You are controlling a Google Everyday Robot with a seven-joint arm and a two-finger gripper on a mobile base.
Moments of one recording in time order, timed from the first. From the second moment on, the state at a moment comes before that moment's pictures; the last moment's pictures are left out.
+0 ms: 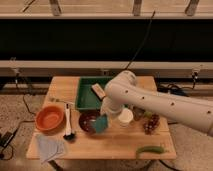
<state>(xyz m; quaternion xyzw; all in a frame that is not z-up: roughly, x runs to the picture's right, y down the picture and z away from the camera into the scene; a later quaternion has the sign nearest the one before) -0.003 0.149 0.718 -0.29 -0.18 -0.21 0.91</state>
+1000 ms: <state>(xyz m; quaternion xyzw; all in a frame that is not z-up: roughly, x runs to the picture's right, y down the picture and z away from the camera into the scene) -0.052 0.143 0.769 -0.30 -0.16 -0.22 0.91</state>
